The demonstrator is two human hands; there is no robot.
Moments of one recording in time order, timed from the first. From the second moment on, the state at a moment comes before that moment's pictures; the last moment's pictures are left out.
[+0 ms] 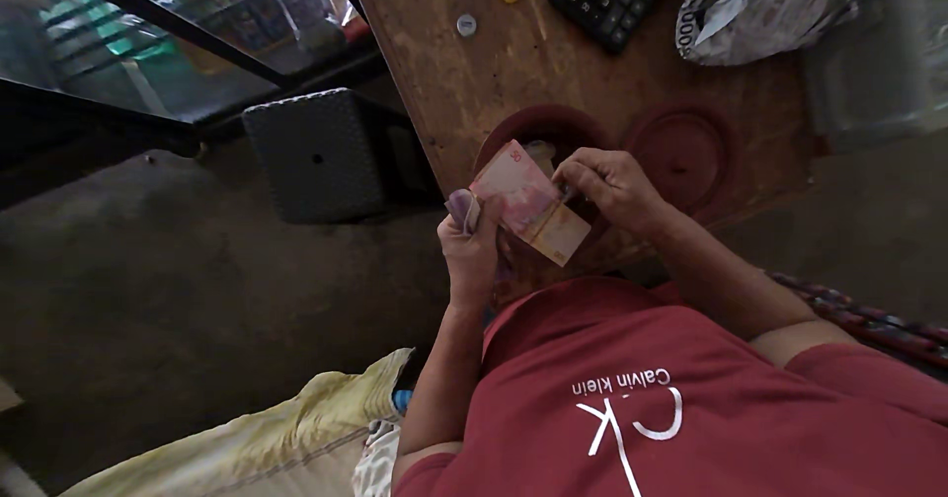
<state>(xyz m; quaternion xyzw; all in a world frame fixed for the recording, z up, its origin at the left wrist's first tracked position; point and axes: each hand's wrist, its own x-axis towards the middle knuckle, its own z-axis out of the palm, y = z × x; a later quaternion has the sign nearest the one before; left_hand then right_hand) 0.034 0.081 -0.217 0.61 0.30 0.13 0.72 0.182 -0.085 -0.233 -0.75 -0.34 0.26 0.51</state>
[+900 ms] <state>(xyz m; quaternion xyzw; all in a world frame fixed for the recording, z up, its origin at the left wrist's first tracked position) 0.035 0.086 -0.214 0.59 0.32 0.15 0.73 0.192 -0.103 -0.250 -0.61 -0.42 0.28 0.60</state>
